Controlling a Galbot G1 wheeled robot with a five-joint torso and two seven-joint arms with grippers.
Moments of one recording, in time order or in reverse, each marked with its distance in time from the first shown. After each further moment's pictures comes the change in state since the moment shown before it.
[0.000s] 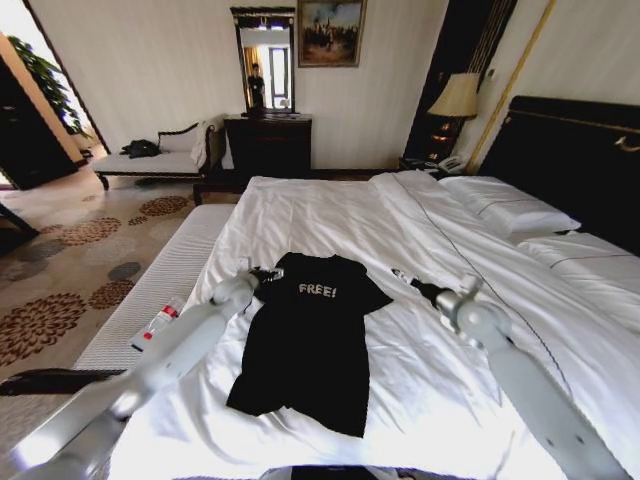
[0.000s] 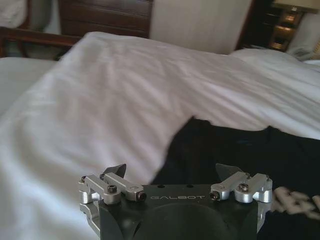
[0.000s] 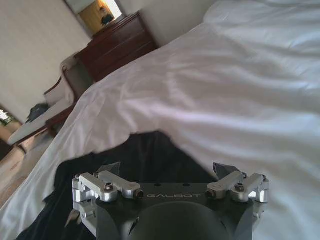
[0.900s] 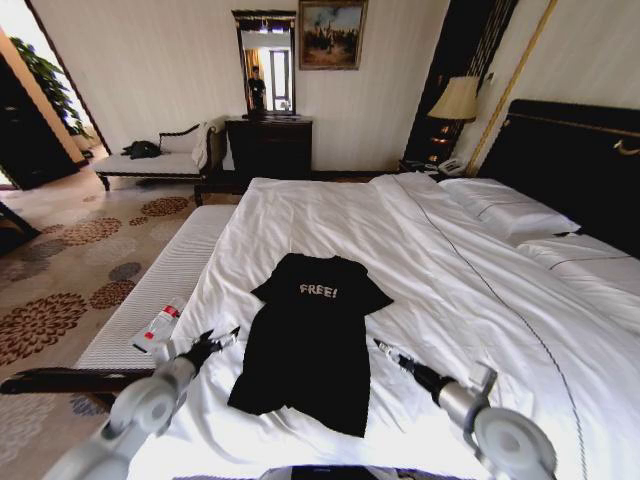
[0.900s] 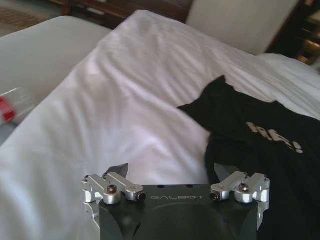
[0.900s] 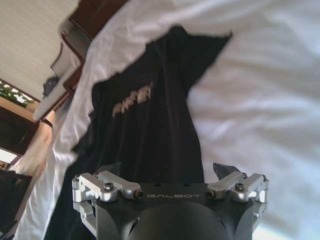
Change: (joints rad) left arm 1.023 -0.082 -0.723 -0.471 0.082 -0.050 0.165; right arm -0.673 0.303 0.171 0.409 -0.088 -0.048 -0.077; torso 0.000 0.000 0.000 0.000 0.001
